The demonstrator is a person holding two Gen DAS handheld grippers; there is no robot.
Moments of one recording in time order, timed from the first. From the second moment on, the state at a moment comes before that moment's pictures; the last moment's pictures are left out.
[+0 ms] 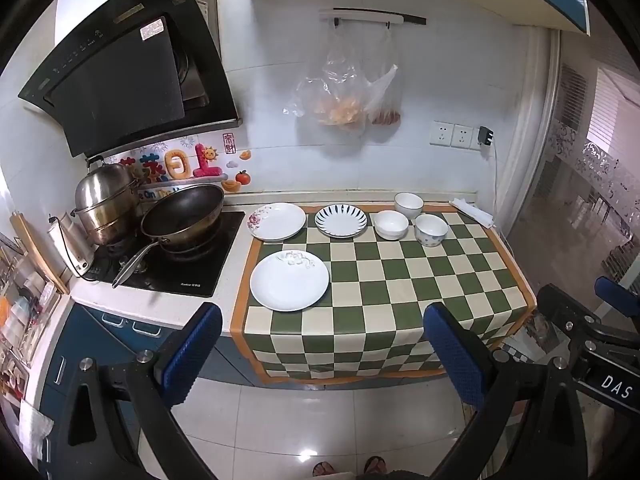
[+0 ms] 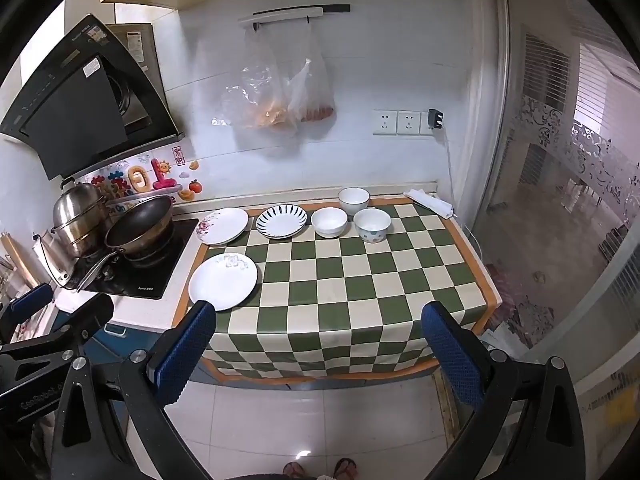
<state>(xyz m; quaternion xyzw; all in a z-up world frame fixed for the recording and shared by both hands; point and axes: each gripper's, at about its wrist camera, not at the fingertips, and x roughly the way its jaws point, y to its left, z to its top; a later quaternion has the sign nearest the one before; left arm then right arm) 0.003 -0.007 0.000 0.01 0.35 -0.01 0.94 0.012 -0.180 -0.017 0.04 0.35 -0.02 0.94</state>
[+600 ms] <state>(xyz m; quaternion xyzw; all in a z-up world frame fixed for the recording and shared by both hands) 0.002 -0.010 0.004 0.01 0.35 -0.01 0.94 0.014 -0.184 -0.020 0.04 0.35 -0.02 0.94</state>
